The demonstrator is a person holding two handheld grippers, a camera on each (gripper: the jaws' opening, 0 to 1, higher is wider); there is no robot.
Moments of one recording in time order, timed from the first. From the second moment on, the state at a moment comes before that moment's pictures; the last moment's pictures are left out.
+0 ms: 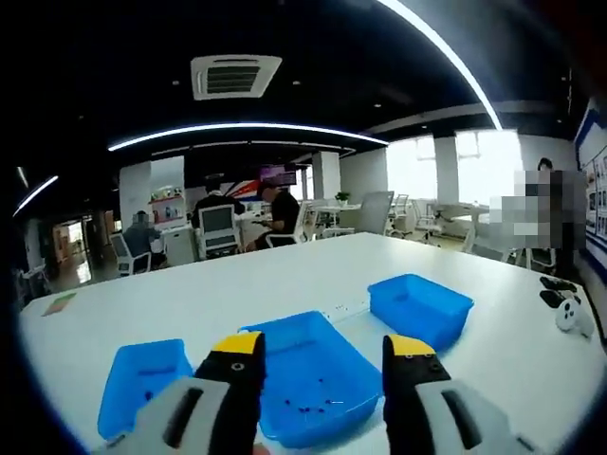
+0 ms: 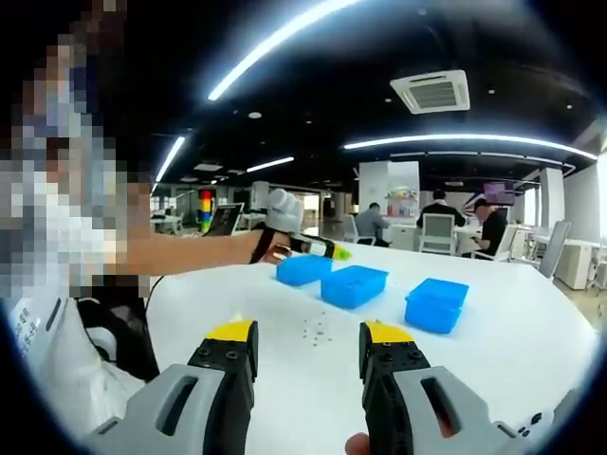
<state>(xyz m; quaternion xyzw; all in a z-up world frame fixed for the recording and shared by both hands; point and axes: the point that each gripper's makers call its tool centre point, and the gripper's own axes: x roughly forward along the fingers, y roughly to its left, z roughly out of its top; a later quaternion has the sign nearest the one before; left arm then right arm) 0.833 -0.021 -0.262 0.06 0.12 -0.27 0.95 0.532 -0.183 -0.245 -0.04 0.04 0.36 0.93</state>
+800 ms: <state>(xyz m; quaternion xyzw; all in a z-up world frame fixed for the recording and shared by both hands) 0.683 0.001 -0.235 0.05 0.07 -0.37 0.92 0.532 -0.179 -0.250 -0.04 0.05 0.36 0.93</state>
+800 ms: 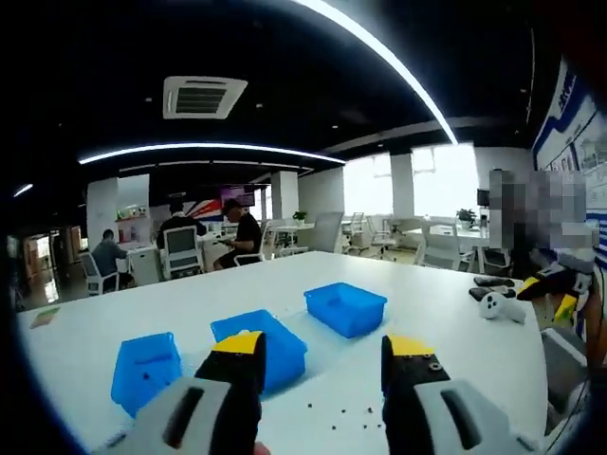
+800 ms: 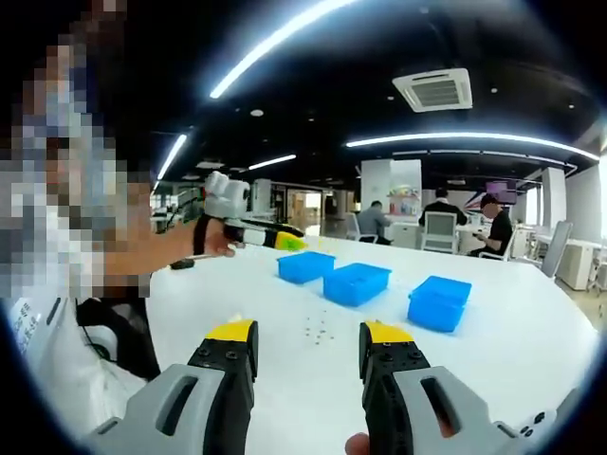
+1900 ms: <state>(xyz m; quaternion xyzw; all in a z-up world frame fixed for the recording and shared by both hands) 0.558 0.061 -0.272 0.02 0.05 -0.41 0.91 0.544 -0.156 -0.276 -0.09 0.09 0.36 0.93</state>
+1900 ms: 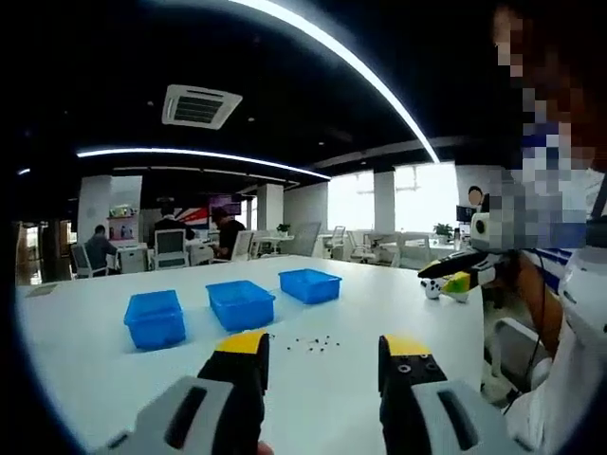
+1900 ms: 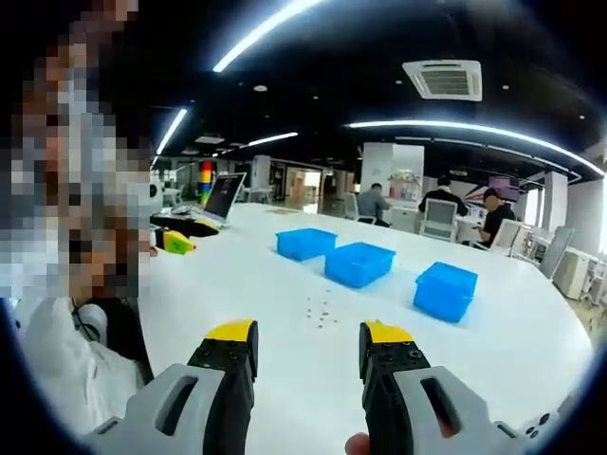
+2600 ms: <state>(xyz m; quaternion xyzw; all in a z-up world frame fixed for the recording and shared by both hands) 0.548 0.068 -0.268 0.00 0.06 -0.43 0.90 0.614 -0.147 -0.289 -0.30 0.20 0.42 0.83</state>
